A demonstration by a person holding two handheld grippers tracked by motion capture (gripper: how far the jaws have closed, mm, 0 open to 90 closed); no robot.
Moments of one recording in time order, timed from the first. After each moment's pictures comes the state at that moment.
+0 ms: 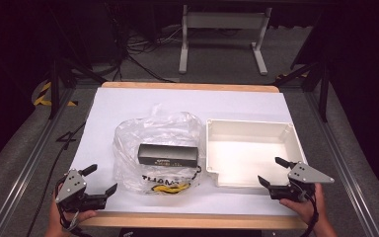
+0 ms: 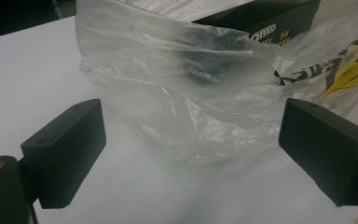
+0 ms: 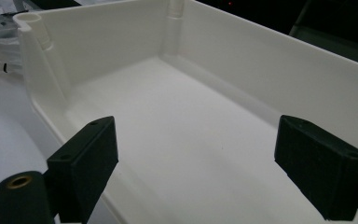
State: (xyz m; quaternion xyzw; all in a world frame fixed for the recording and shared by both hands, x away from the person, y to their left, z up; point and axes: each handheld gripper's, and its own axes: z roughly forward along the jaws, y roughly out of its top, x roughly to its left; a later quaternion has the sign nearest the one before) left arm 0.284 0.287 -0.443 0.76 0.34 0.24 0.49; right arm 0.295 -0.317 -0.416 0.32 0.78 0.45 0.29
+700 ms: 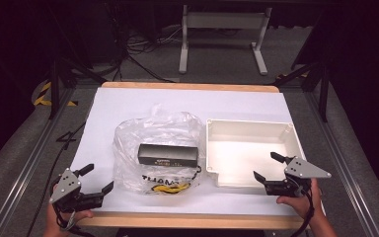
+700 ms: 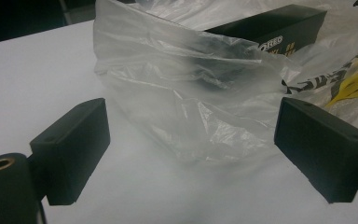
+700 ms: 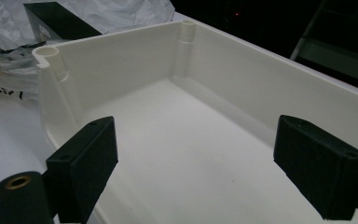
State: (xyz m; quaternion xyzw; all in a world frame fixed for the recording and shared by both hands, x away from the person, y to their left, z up) left arm 0.282 0.294 -0.443 0.75 0.36 0.25 0.50; right arm 0.303 -0.300 -0.401 0.31 0.78 0.47 0.28
